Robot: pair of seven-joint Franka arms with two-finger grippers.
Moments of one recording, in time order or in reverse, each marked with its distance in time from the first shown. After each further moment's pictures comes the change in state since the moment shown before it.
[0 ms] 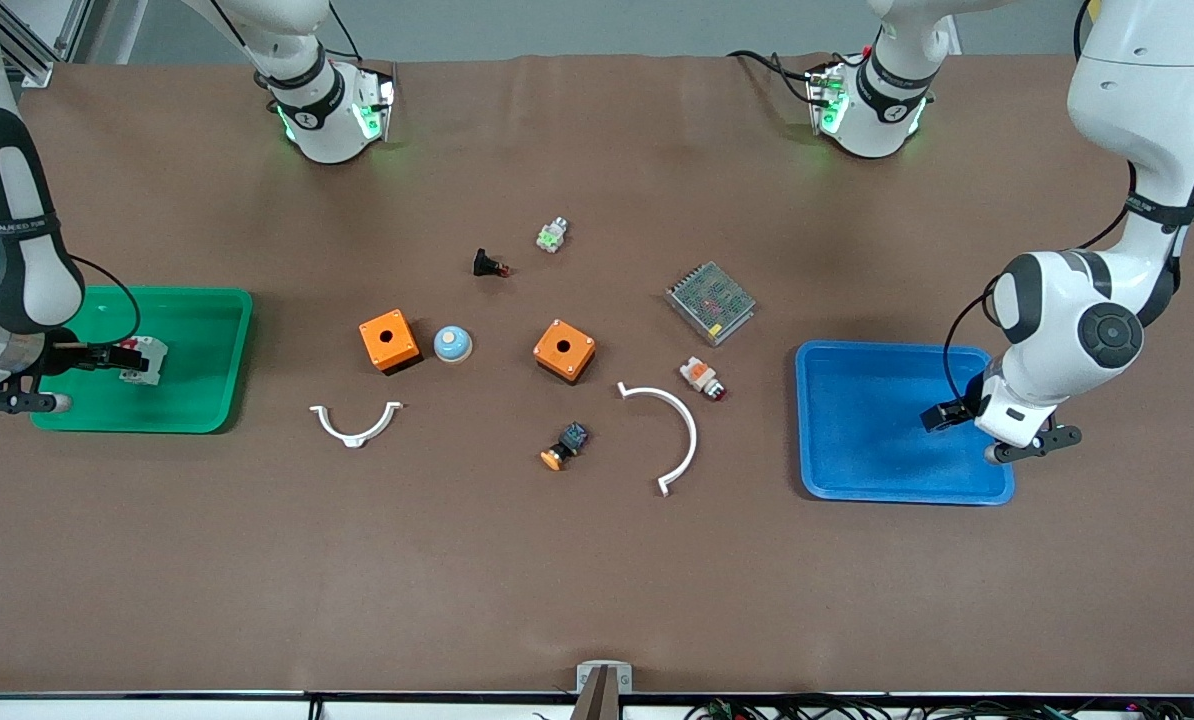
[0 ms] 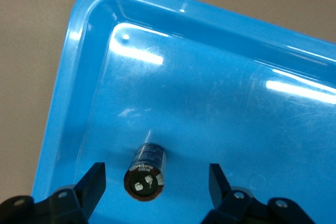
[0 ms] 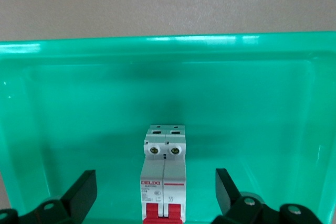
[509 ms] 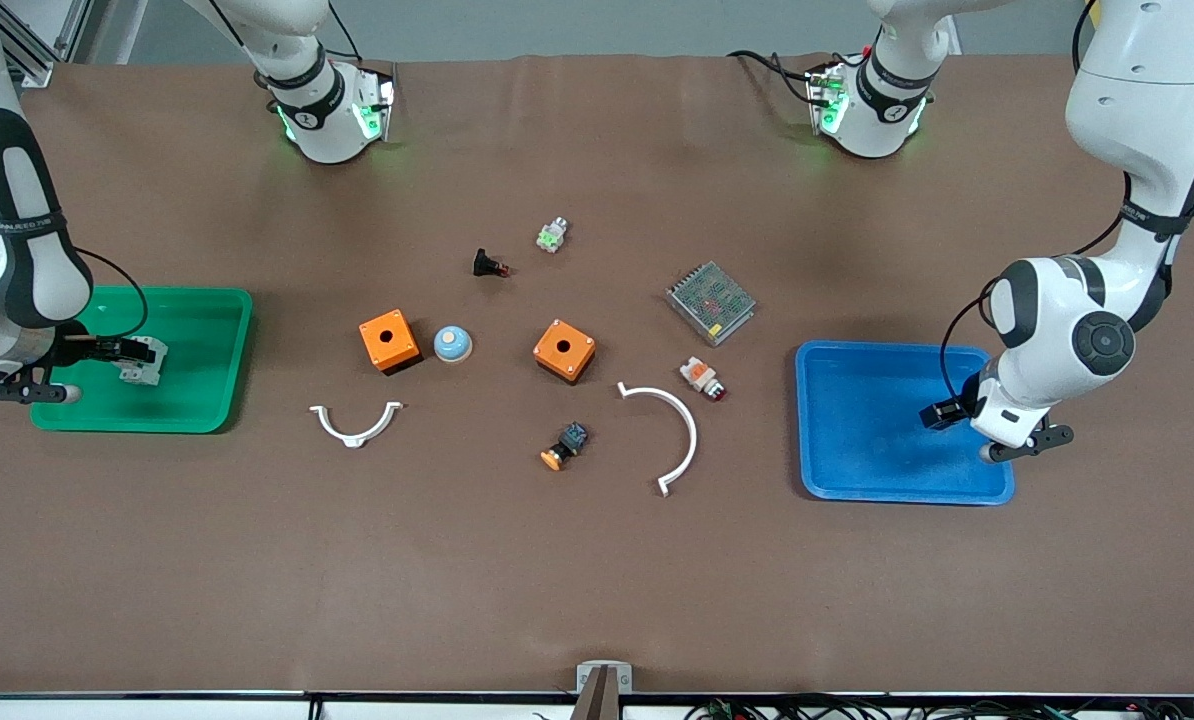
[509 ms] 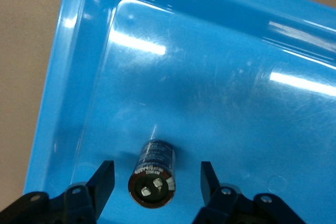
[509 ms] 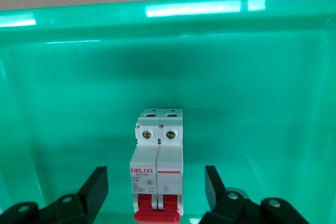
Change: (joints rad) left arm 0.011 0.032 0.000 -0.001 0.000 0.000 -0.002; right arm -0.018 -0.002 0.000 -0.045 0.001 0.013 -0.002
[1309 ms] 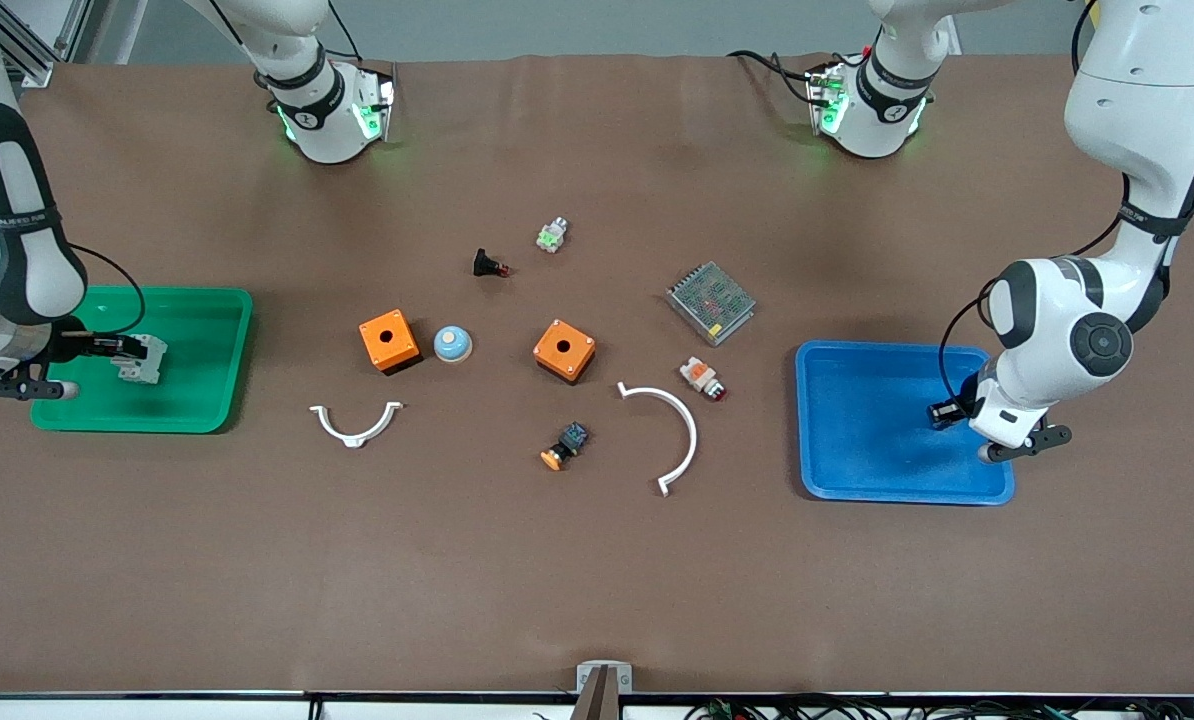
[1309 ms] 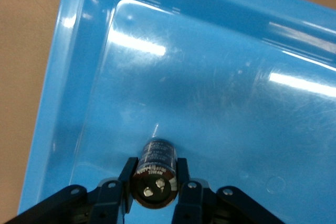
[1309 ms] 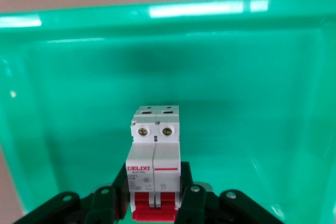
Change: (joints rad) left arm 0.000 -0.004 -0.001 0.004 0.000 -0.004 -0.002; right arm 0.001 -0.037 0.009 0.041 0.001 -0.093 0.000
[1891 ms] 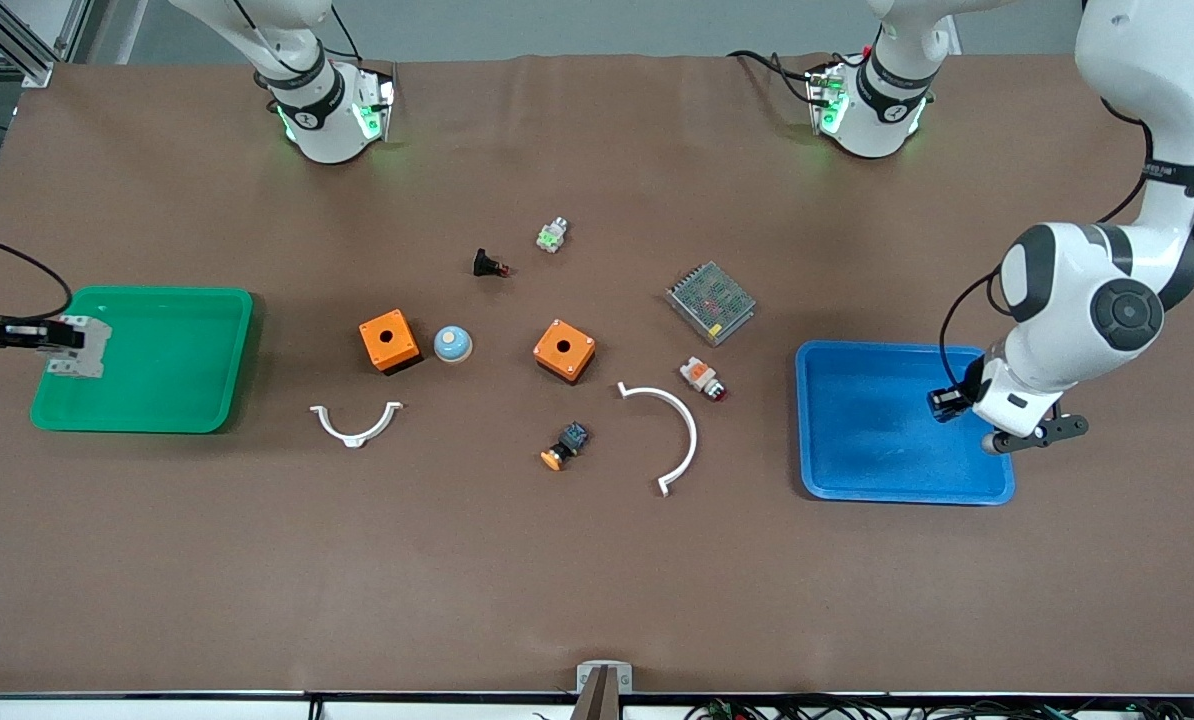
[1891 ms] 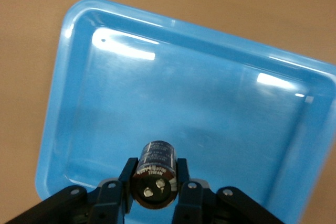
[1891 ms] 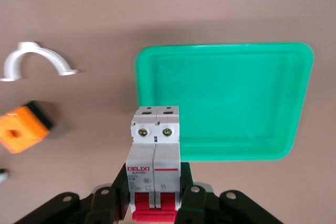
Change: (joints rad) left arm -0.006 -0.183 -0.112 0.027 0.000 -0.197 -0.071; right arm 0.263 -0.104 0.018 0.473 -0.029 -0.658 0.315
